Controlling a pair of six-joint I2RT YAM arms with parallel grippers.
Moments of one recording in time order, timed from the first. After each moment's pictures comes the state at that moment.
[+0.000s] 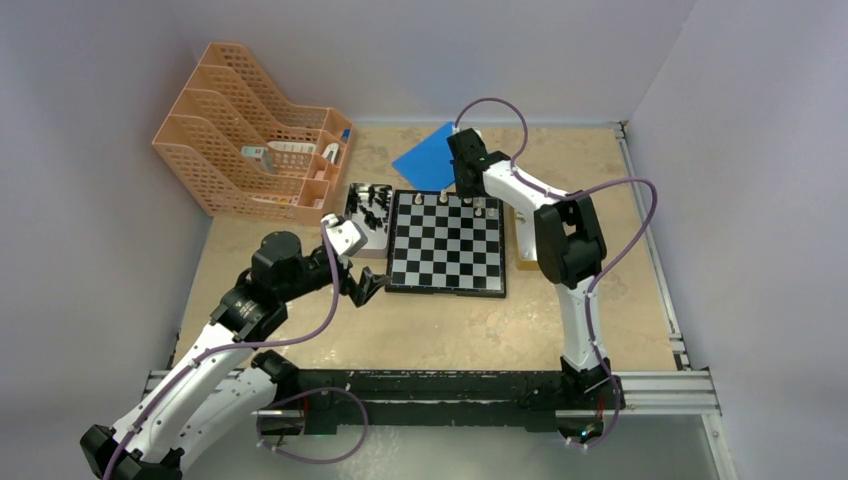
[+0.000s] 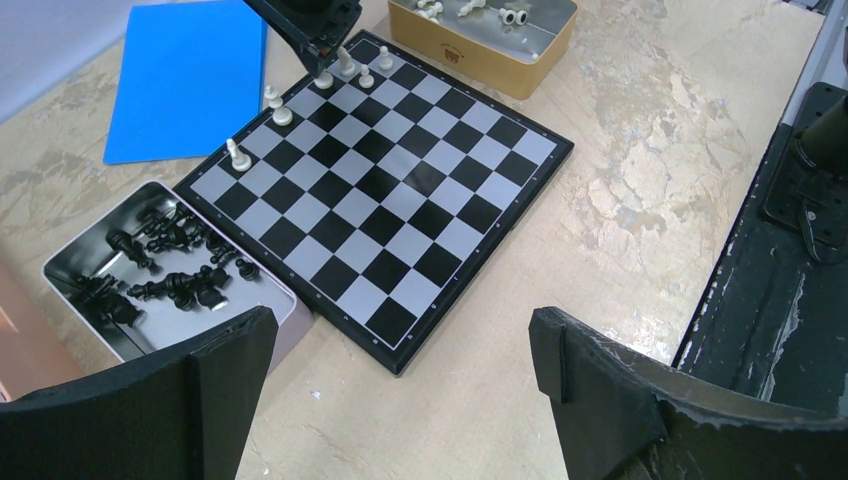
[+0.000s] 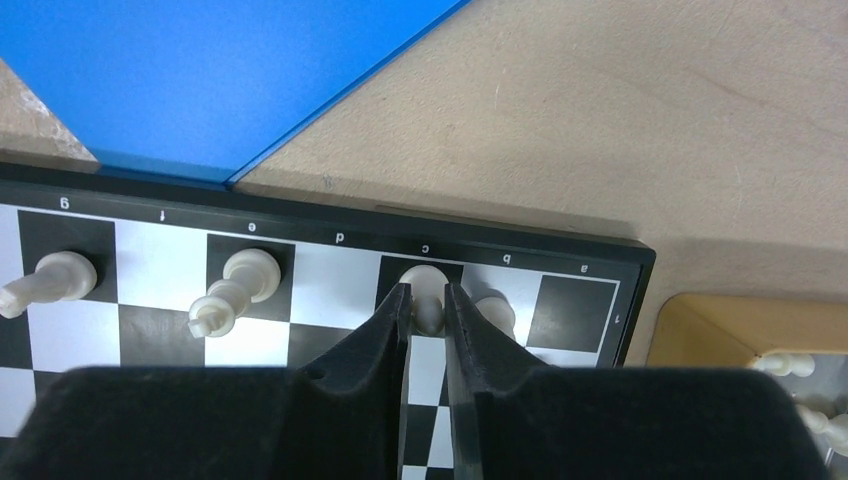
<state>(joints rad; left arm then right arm) -0.55 0.68 0.68 -0.27 0.39 0.14 0.47 2.18 1.75 -0.54 0.28 0.27</state>
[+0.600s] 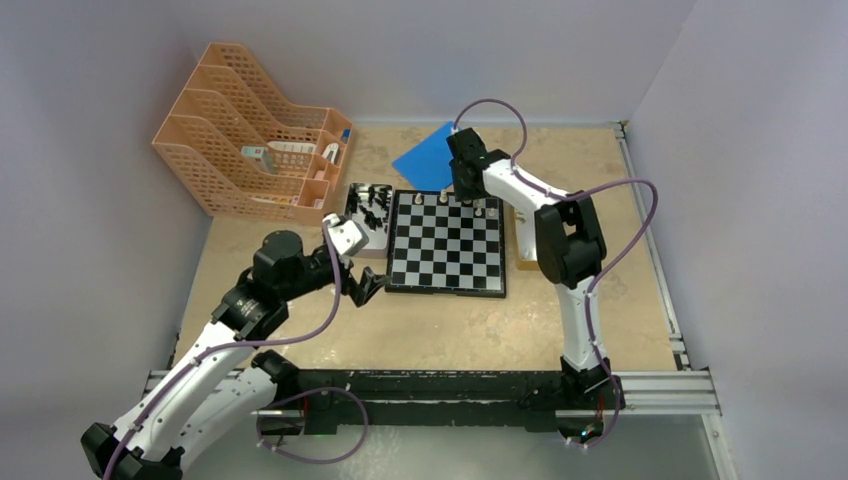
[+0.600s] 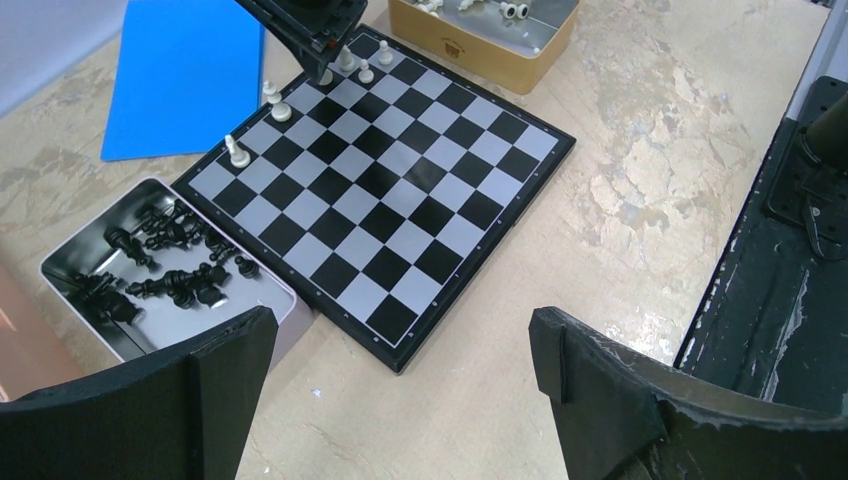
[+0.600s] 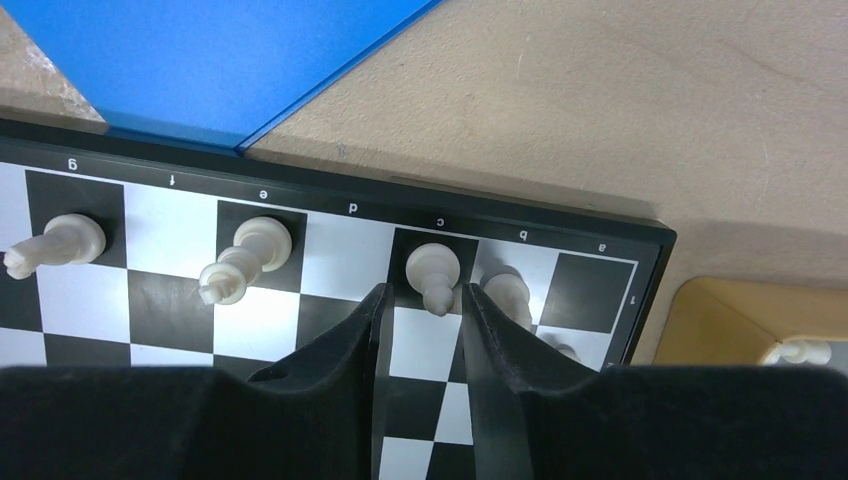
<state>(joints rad) -0.55 0.69 0.68 -0.27 0.39 0.14 0.47 2.18 1.77 -0.60 0.24 0.27</state>
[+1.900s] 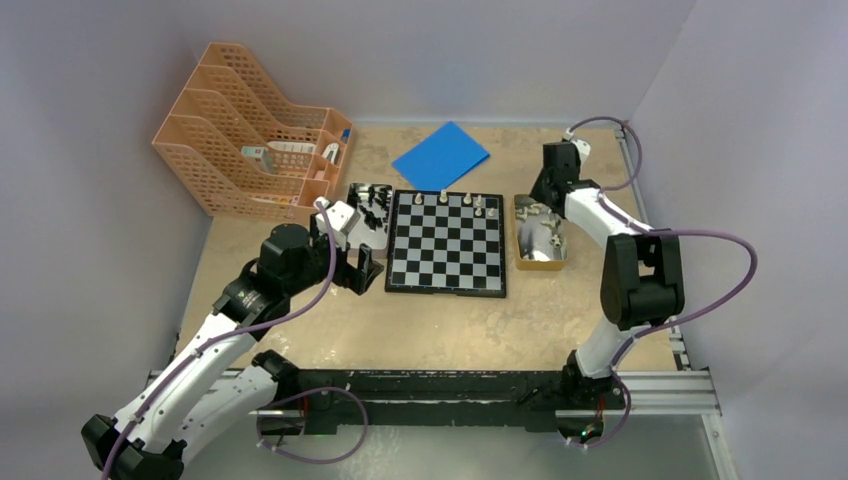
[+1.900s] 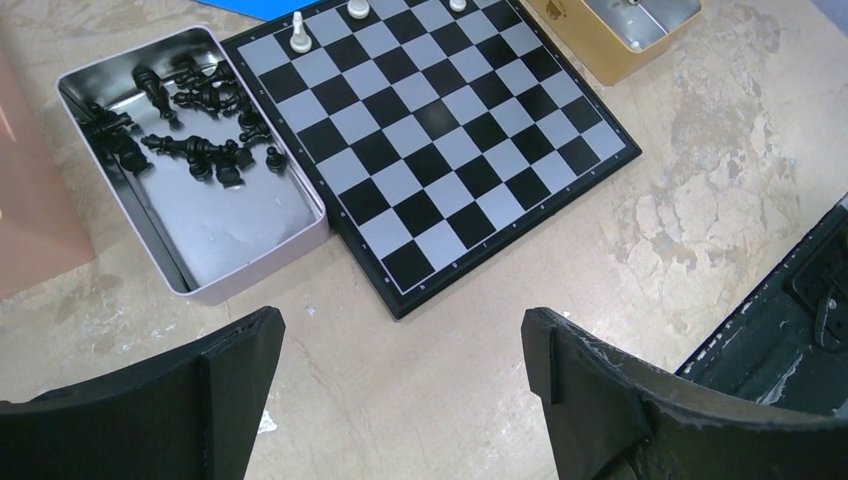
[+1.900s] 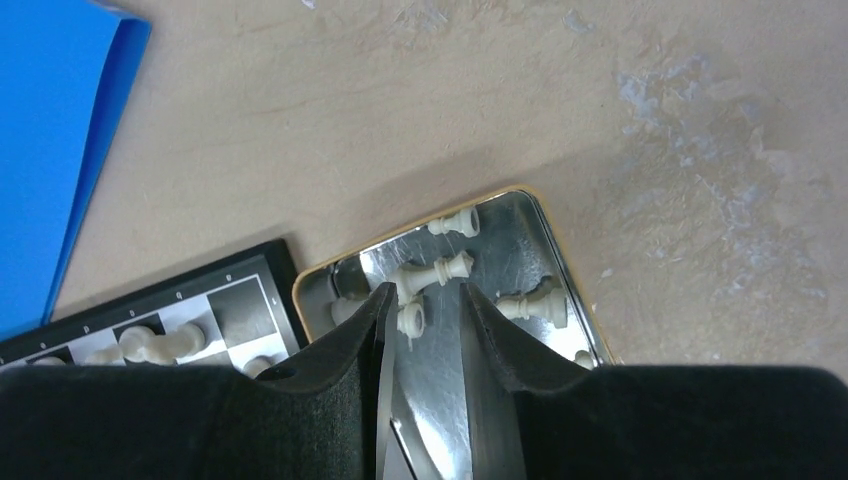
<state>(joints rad) -0.55 0.75 0.74 -0.40 0.16 -0.10 0.14 1.72 1.19 -0.26 0.30 0.47</state>
